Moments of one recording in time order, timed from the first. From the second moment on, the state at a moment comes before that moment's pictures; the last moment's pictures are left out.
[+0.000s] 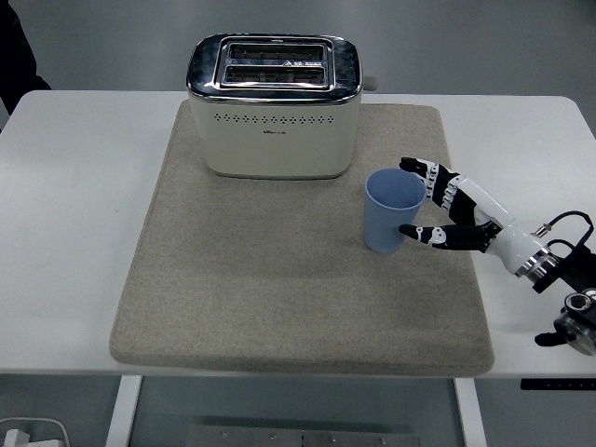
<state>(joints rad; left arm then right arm) -0.02 0.00 -0.06 -0.14 -0.04 -0.10 0.09 0.52 -0.52 0.59 1.19 -0.85 0.08 0.57</state>
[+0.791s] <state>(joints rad) -0.02 0.00 -0.06 -0.14 -0.04 -0.10 0.09 0.53 -0.48 0.59 1.19 -0.85 0.08 0.57</state>
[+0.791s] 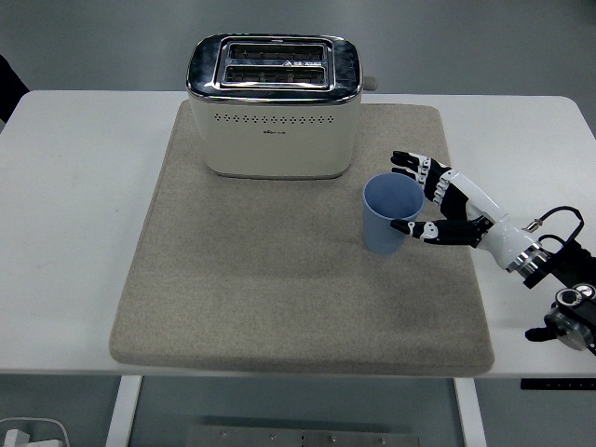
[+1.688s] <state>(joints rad) -0.02 0.00 -0.06 -0.14 -0.04 -0.10 0.09 0.53 -0.39 0.58 1.10 -0.86 0.09 0.57</state>
